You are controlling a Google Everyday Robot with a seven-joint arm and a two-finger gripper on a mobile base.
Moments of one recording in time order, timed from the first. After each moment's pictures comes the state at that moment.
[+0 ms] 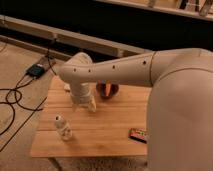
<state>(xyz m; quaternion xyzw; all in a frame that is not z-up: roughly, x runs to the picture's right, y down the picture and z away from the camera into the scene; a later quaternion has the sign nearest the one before) -0.103 0.104 0.703 -0.26 0.23 0.64 0.68</state>
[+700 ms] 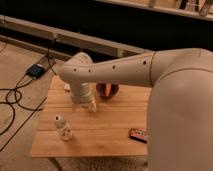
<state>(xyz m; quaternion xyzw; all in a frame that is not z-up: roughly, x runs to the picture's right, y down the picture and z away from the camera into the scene) -0.094 0.102 0.706 -0.26 0.24 0.65 0.68</state>
